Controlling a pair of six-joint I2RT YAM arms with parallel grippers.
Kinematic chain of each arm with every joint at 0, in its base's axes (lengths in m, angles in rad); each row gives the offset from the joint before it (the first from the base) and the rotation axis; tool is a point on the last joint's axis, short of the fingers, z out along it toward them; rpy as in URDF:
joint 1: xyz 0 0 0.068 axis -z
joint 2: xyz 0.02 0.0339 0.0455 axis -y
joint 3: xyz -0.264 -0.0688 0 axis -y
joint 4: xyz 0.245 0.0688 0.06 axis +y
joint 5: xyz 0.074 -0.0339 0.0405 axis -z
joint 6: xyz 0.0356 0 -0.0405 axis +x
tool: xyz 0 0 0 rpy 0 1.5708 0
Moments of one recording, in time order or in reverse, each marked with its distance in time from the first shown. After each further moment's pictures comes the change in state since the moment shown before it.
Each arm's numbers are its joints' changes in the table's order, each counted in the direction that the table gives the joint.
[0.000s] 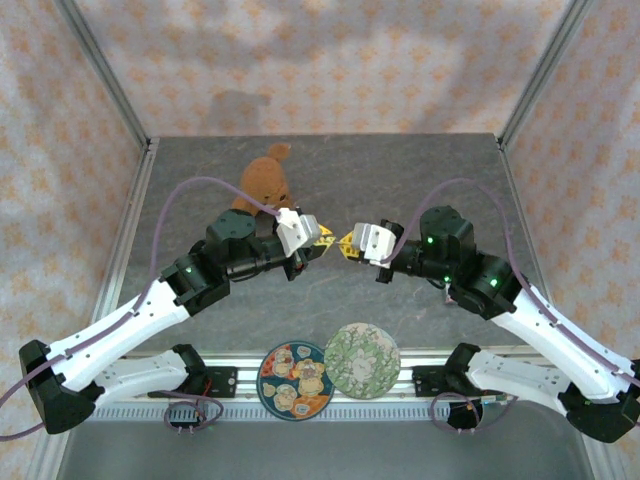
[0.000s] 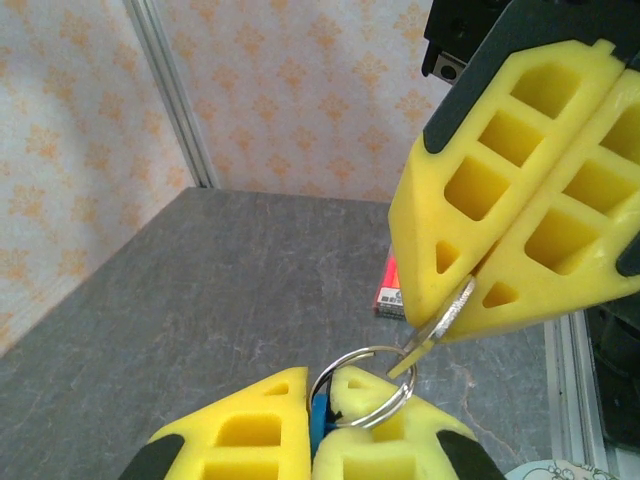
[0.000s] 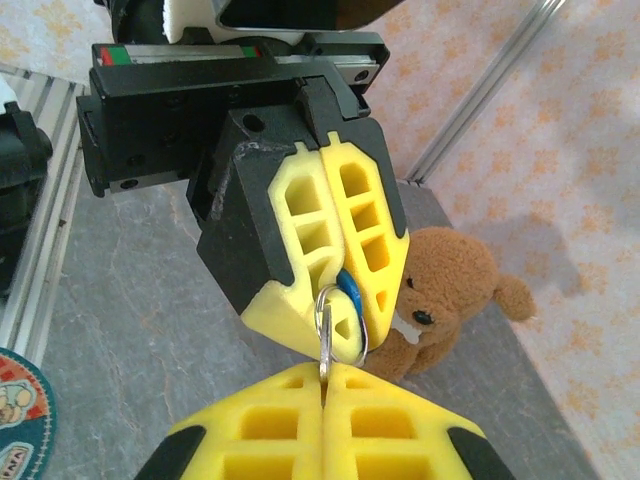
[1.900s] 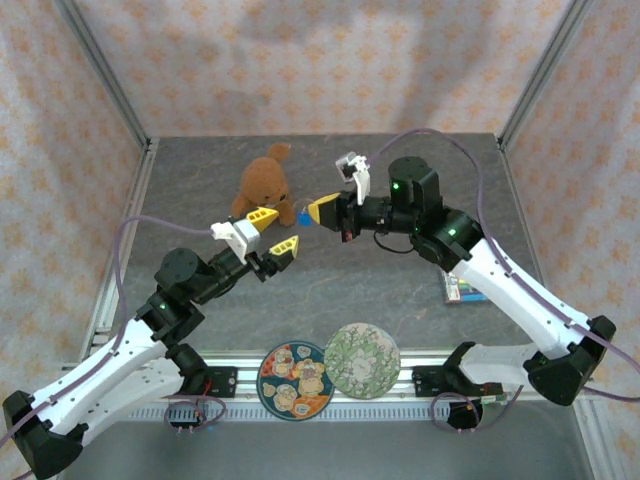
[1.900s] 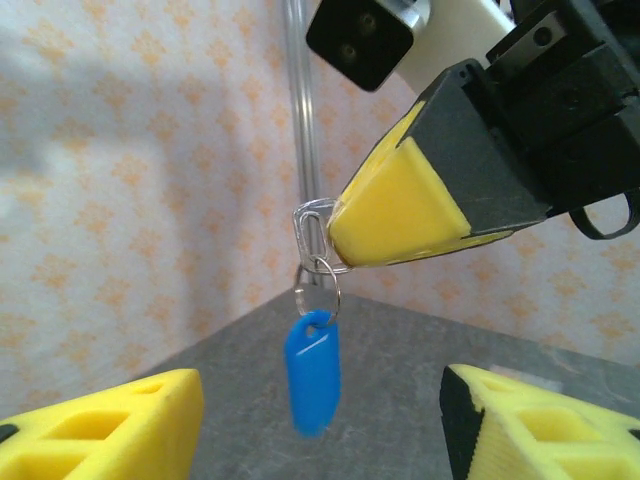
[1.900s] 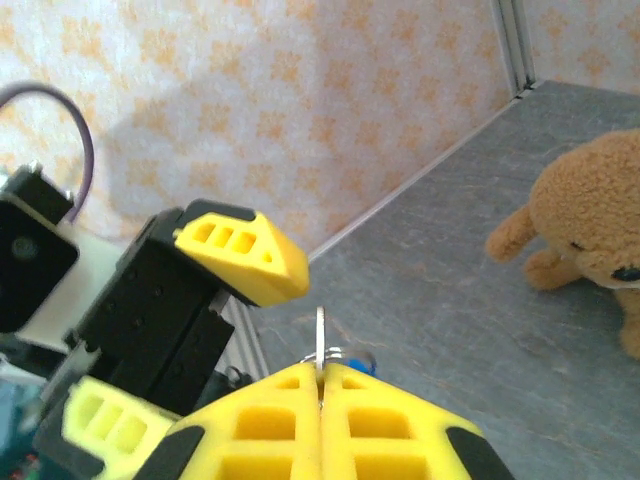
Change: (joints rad) left arm -0.114 0.323 -0.365 -0.399 -0.124 -0.155; right arm 0.132 -0.332 0.237 -0.135 -0.249 0.969
